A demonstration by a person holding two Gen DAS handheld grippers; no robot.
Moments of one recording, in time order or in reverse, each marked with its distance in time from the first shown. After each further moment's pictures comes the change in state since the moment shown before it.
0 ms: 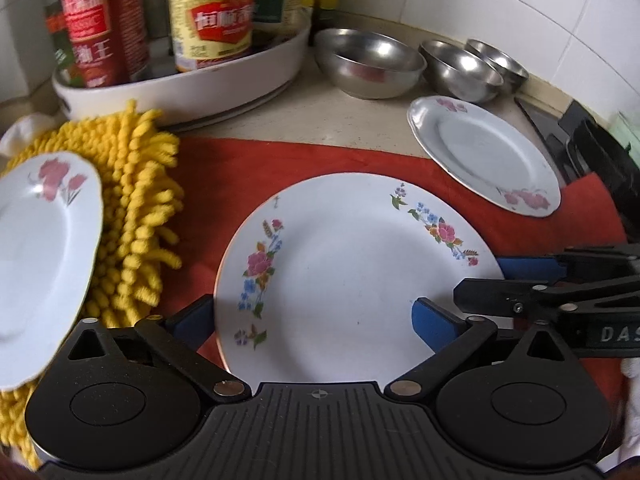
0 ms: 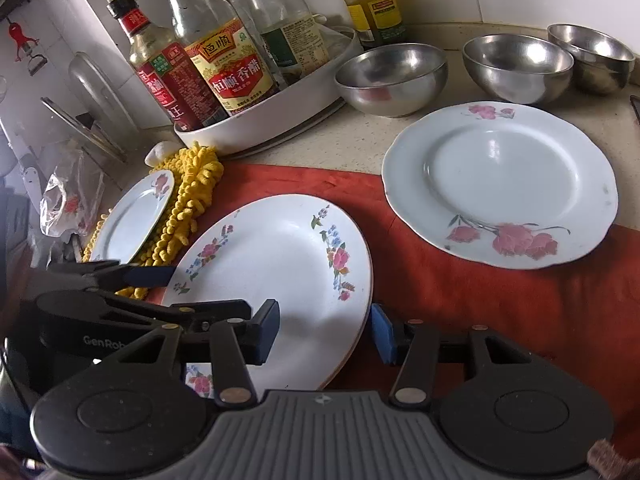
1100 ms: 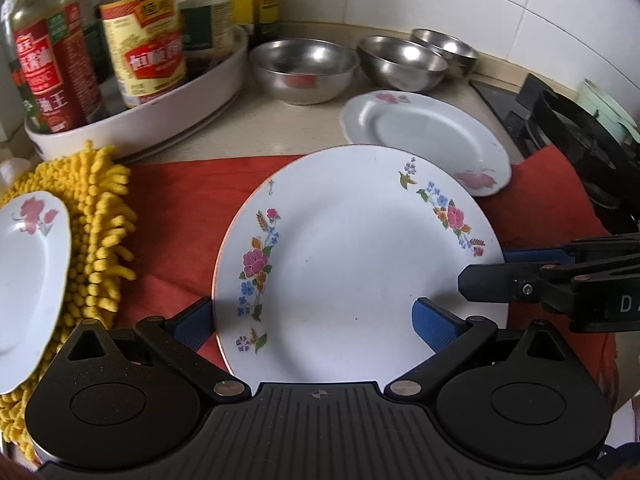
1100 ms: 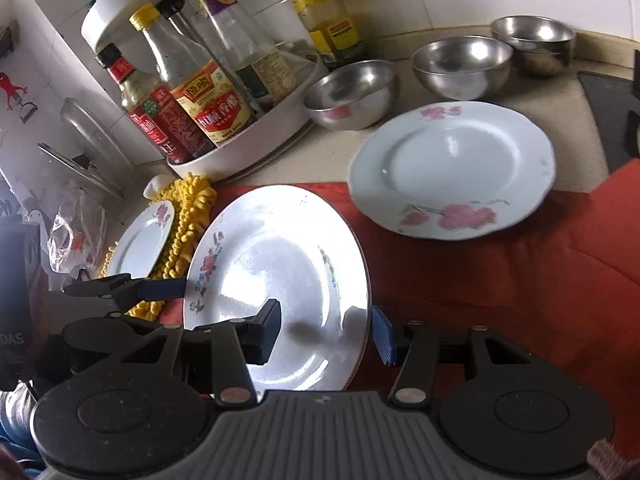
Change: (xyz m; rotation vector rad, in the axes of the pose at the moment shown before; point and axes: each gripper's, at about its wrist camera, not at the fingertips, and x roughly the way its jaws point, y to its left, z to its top) left arm -0.016 -0.048 -0.005 0.102 -0.009 -0.017; right arm -0.048 -0.015 -0.014 0.130 -0.040 -0.023
